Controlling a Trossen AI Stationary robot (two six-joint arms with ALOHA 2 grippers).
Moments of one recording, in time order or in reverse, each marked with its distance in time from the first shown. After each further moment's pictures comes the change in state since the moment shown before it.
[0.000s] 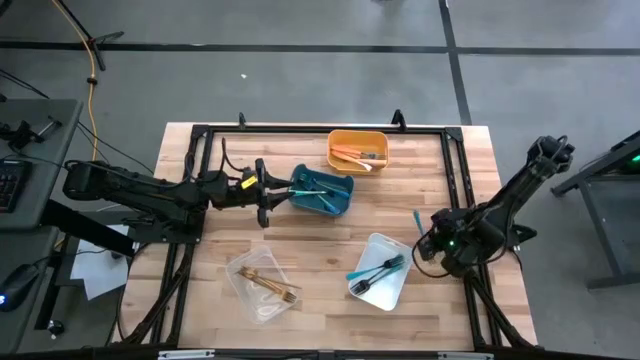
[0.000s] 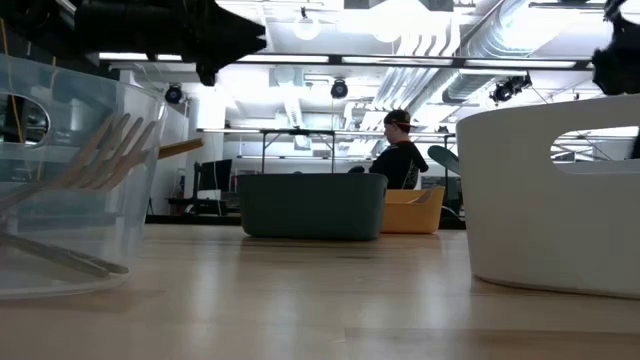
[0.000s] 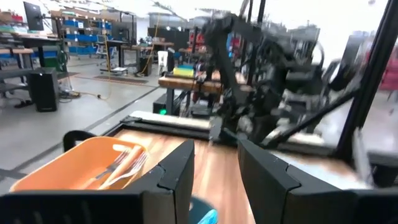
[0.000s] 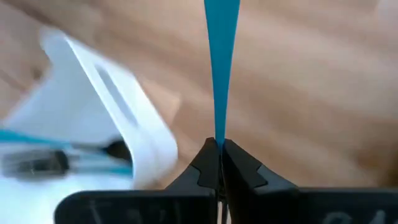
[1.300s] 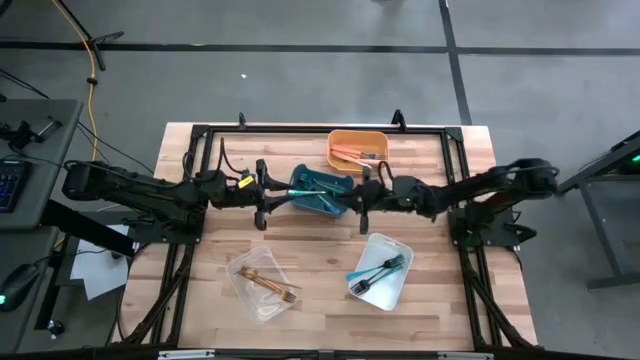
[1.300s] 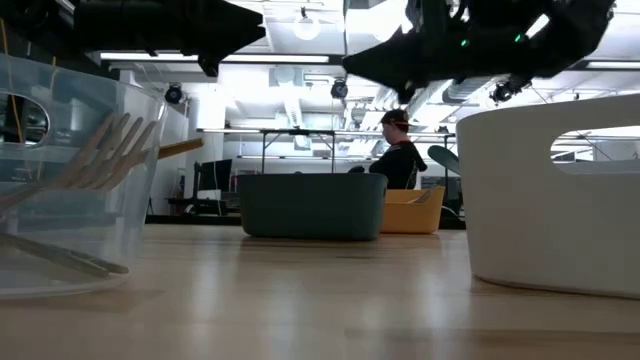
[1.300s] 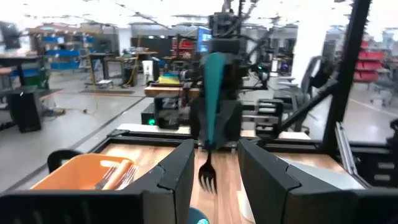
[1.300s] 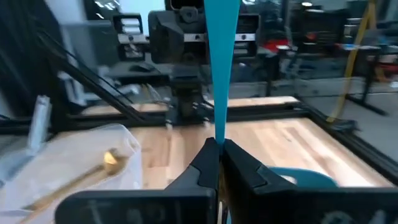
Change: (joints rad) left arm -0.001 -0.009 0.000 0.026 0.071 0.054; right arm -0.834 0.481 0.002 1.825 -0.413 -1.919
